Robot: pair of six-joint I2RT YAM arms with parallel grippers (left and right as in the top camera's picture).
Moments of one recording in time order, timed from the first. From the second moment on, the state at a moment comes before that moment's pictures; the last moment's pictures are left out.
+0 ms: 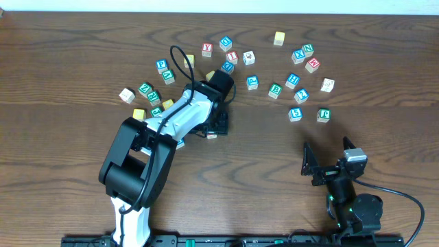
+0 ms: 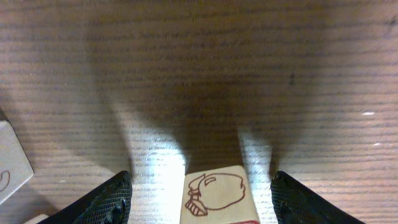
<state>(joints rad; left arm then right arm) -0.52 2.02 1.35 -0.82 -0.01 -0.46 0.07 0.01 0.01 -0.07 -0.10 0.12</state>
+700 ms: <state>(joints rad) -0.52 2.02 1.35 -0.82 -0.03 -0.43 0.07 0.01 0.01 -0.07 -0.10 0.12</state>
